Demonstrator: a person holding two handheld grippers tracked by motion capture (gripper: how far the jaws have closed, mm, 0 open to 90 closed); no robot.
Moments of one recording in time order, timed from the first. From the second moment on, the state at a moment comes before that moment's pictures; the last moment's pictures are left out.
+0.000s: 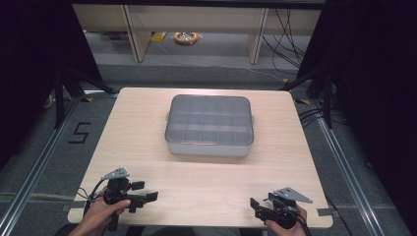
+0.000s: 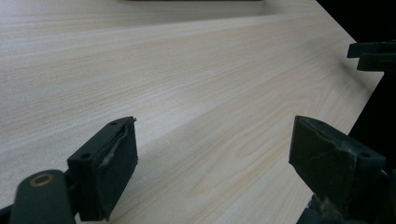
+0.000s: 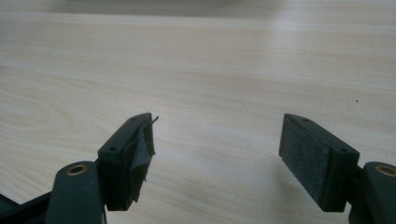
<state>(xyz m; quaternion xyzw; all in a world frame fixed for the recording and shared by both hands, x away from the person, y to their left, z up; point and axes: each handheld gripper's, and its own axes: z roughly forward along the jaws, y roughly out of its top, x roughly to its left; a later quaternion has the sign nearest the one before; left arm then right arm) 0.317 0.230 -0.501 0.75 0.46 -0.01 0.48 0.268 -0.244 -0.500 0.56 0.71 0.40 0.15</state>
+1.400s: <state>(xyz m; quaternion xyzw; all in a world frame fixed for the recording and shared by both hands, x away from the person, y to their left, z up) 0.320 0.229 -0.500 0.74 0.47 0.01 0.49 0.278 -0.256 -0.497 0.58 0.67 0.42 0.16</state>
